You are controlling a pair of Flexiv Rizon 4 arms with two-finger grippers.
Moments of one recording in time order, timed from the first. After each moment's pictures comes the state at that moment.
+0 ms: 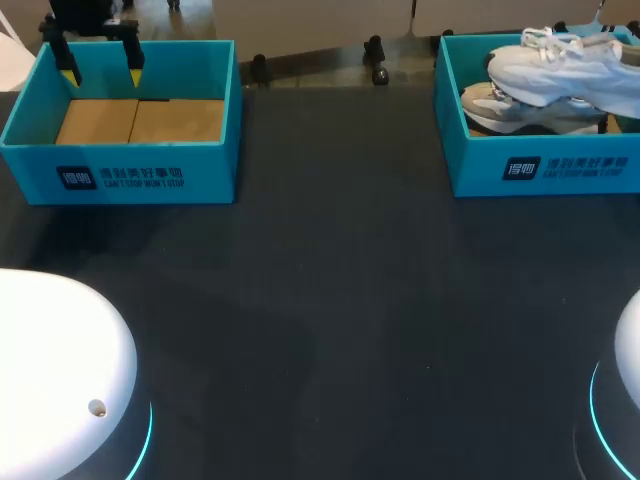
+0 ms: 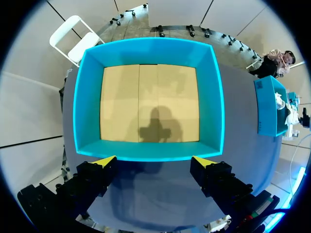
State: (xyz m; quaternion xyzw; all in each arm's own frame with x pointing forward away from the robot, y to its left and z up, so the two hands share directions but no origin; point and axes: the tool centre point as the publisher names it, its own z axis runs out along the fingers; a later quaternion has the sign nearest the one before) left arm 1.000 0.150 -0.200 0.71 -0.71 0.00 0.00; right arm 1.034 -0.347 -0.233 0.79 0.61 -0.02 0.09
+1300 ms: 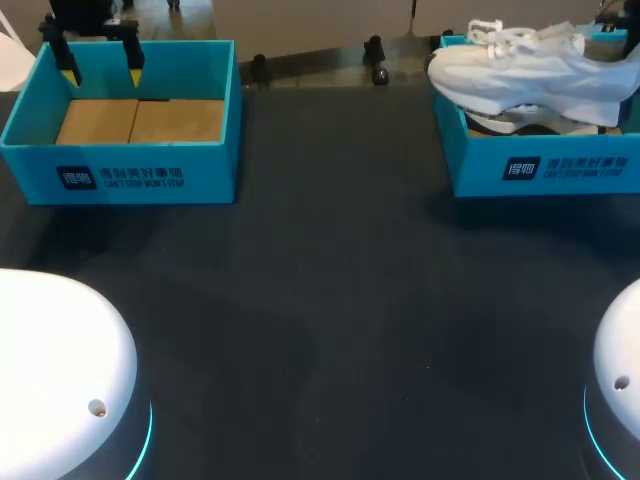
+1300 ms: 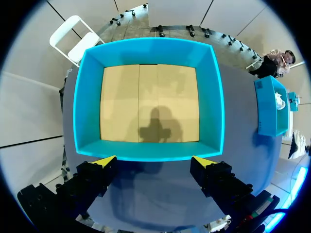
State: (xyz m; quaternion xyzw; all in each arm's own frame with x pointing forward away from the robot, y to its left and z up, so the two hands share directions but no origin) left arm 1.000 0.150 -0.200 0.71 -0.71 0.00 0.00; right arm 0.889 -0.212 -0.137 0.80 0.59 -0.07 0.08
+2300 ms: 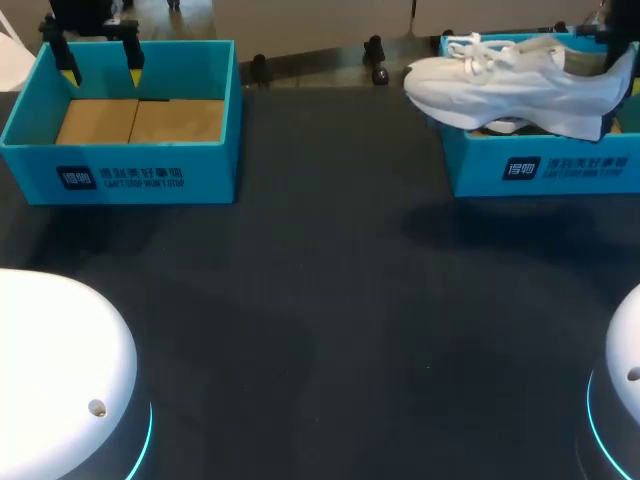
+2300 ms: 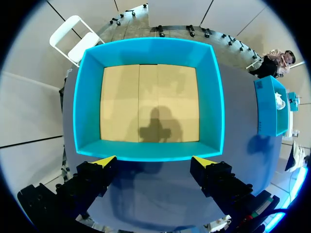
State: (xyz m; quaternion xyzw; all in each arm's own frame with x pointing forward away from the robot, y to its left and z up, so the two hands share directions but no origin) left arm 1.000 0.150 -0.200 0.71 -0.71 0.00 0.00; right arm 0.856 -0.171 -0.123 0.79 0.60 -0.06 0.09
